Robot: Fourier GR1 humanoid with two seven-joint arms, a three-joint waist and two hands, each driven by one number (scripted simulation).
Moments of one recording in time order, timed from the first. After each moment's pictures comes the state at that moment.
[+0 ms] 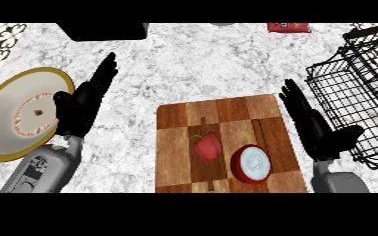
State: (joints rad) left arm -0.29 0.39 -0.29 -1.53 0.18 0.22 0.17; right arm -0.09 -0.21 0.06 -1.43 -0.20 0.06 -0.06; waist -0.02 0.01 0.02
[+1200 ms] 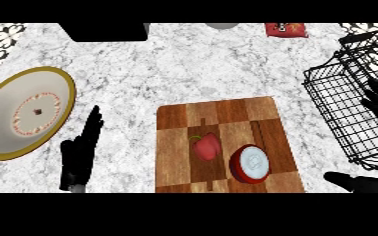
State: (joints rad) left arm 0.05 0.27 -0.24 -1.43 0.14 0.36 0.01; right arm 0.15 -0.47 -0.10 -2.12 -0.14 -0.03 0.35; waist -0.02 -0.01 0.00
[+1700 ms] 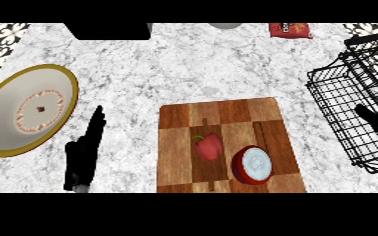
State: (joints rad) left arm 0.05 0.25 -0.25 -1.43 0.12 0.36 0.00; right arm 0.16 -0.74 0.04 -2.42 0.08 0.12 0.78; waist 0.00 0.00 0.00
